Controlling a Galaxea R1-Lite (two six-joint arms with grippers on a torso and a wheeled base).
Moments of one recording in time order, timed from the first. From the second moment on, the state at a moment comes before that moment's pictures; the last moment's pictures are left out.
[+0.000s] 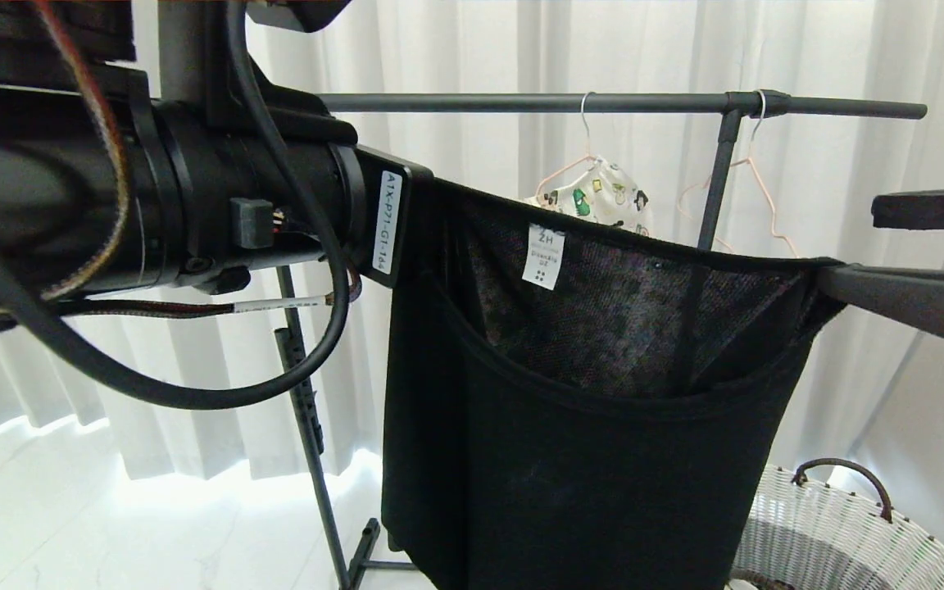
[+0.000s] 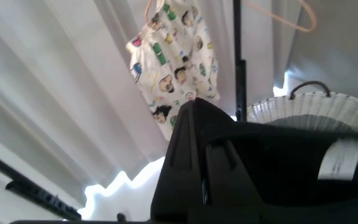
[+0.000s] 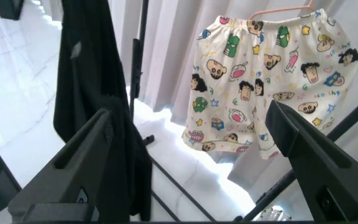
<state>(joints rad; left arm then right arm) -0.80 1.49 -1.41 0.17 0.24 0.13 0.90 1.09 -1.11 0.12 -0.09 -0.03</state>
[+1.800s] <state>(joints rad) -0.48 1.15 -0.89 0.17 0.45 0.14 0.13 0.99 -0.93 0.31 -0.14 0.04</state>
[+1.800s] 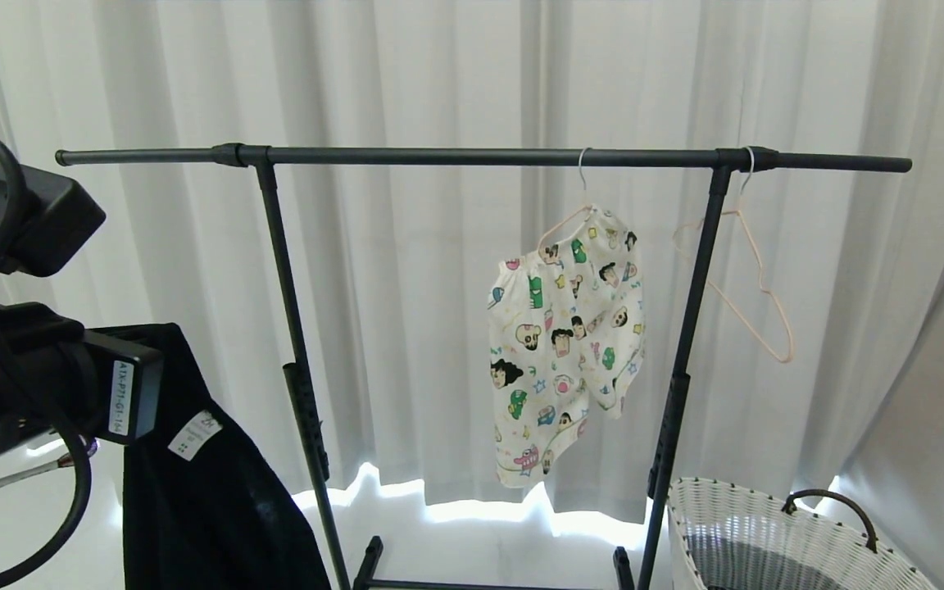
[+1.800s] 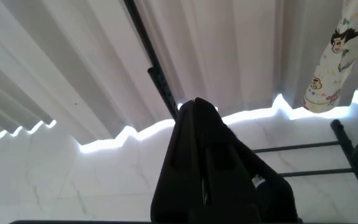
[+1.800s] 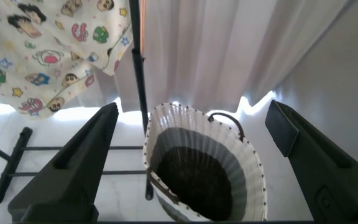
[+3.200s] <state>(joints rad) -0.48 1.12 -0.86 0.17 0.51 0.14 0.13 1.06 -0.92 0.24 -0.12 -0.03</state>
